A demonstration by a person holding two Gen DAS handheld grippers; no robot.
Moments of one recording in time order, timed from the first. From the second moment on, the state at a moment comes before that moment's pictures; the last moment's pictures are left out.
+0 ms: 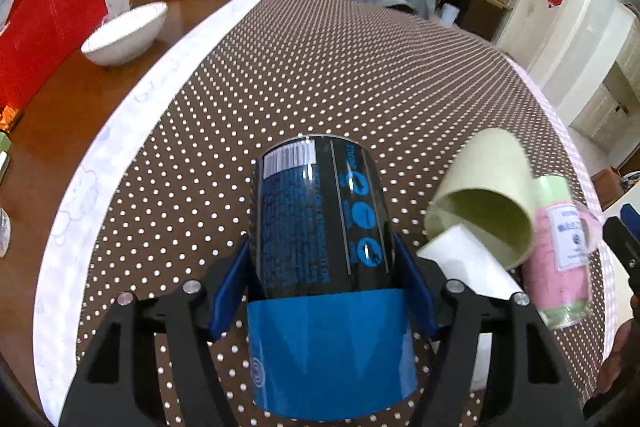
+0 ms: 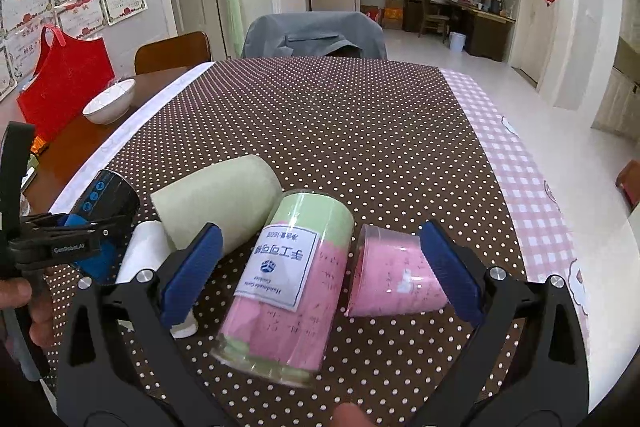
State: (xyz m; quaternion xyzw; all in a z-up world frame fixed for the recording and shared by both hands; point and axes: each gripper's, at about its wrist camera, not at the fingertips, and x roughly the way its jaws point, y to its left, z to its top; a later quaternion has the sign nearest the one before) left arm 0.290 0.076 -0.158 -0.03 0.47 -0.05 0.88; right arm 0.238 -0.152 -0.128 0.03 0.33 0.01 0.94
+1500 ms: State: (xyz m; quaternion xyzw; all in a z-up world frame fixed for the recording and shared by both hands) left arm 0.113 -0.052 -0.165 0.00 0.44 -0.19 0.88; right arm 0.082 -0.214 -0.115 0.10 0.25 -0.05 0.96
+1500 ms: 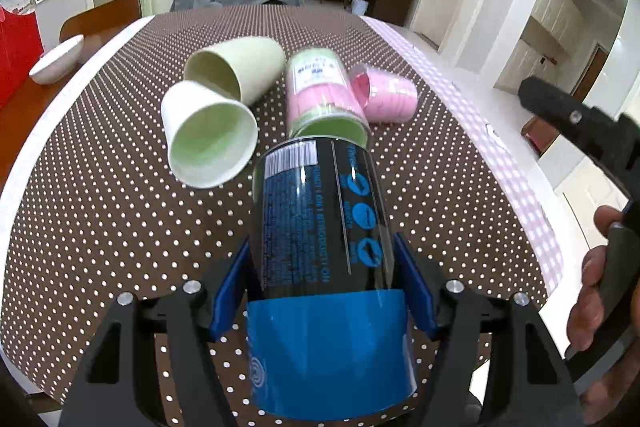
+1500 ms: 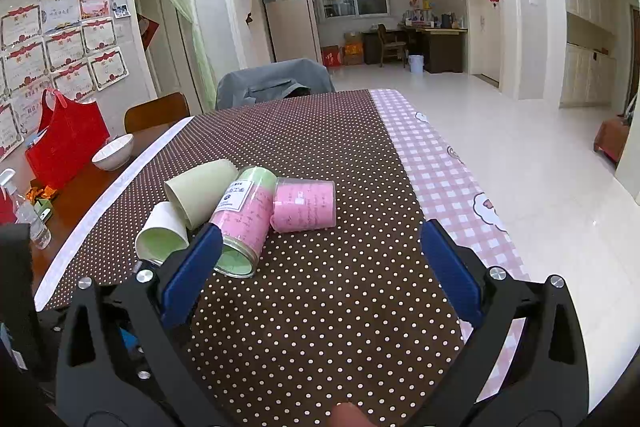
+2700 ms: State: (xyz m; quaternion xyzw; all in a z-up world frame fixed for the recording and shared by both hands) left arm 0.086 -0.009 -0.104 0.07 0.28 -0.10 0.95; right arm 0.088 -0.193 -0.110 0.10 0.28 0.00 0.96
